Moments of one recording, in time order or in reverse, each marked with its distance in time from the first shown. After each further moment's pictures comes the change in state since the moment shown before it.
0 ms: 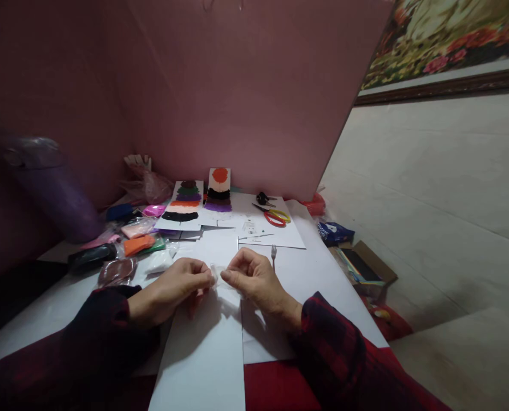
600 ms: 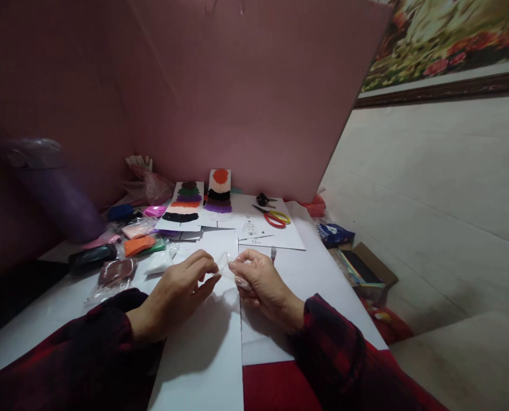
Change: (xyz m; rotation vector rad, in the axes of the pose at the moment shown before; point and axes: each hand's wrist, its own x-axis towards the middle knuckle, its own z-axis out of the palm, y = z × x) left_hand -0.002 -0.013 -0.001 0.763 0.196 0.867; right_hand 0.001 -0.005 -0.004 0.230 -0.035 0.300
